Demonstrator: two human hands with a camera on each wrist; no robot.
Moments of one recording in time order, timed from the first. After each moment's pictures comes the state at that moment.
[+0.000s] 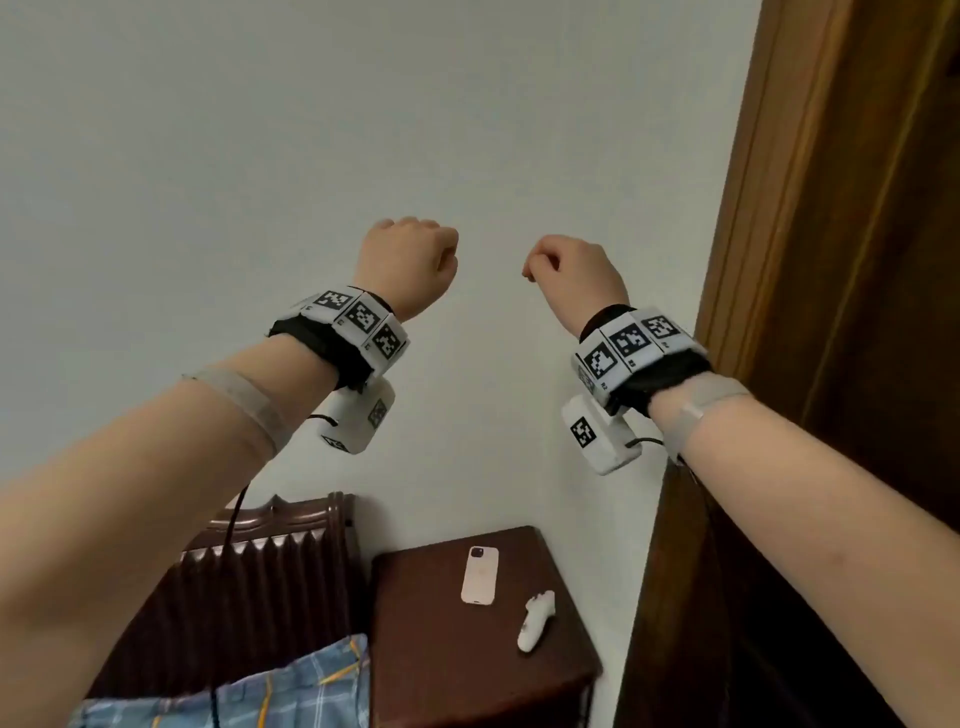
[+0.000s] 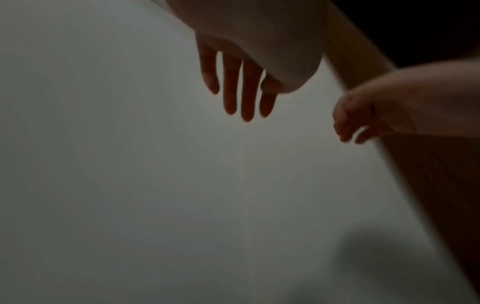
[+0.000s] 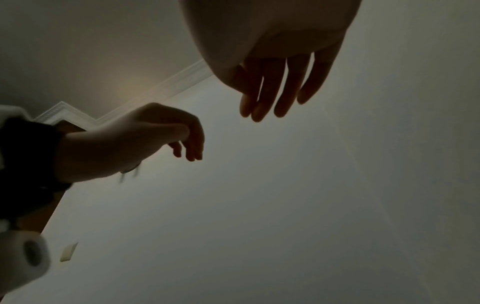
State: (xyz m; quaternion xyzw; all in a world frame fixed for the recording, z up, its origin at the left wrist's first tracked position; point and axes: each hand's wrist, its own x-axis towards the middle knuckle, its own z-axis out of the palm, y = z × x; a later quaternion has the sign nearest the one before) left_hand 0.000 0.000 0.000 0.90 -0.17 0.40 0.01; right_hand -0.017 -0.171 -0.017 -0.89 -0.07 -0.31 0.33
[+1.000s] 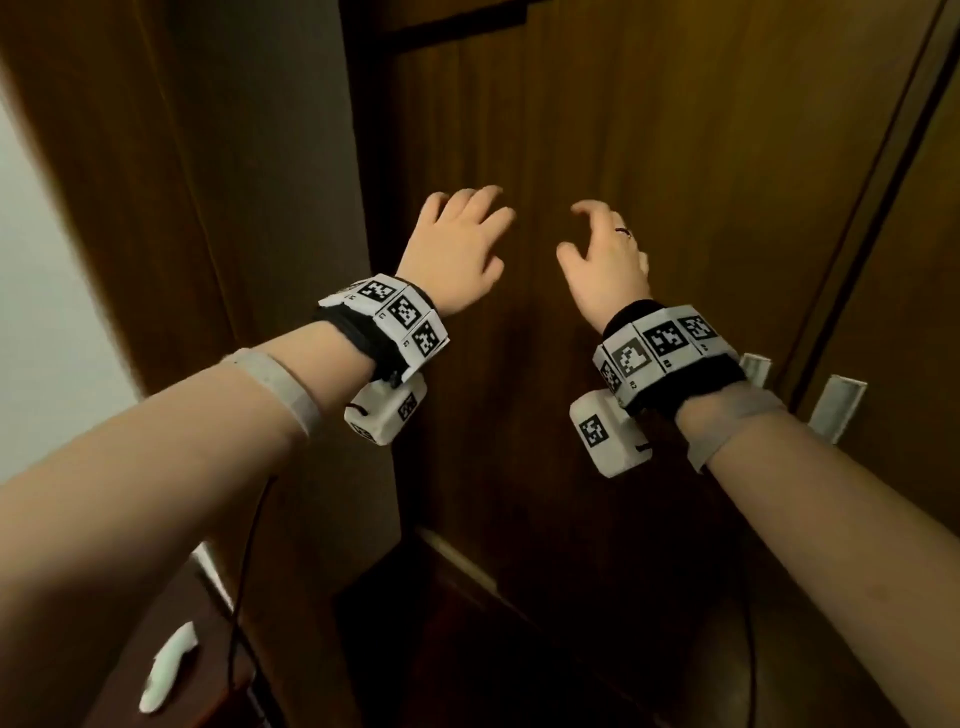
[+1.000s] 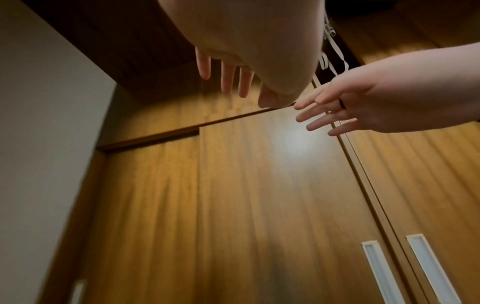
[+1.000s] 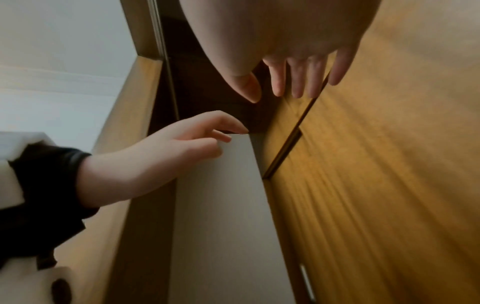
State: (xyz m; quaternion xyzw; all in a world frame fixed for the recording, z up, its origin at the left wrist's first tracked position) left_hand -0.135 -0.526 -0.037 0.77 -0.52 0.37 0.08; right_hand -0.260 -0.633 -0.047 -0.85 0.25 -0.42 0.19
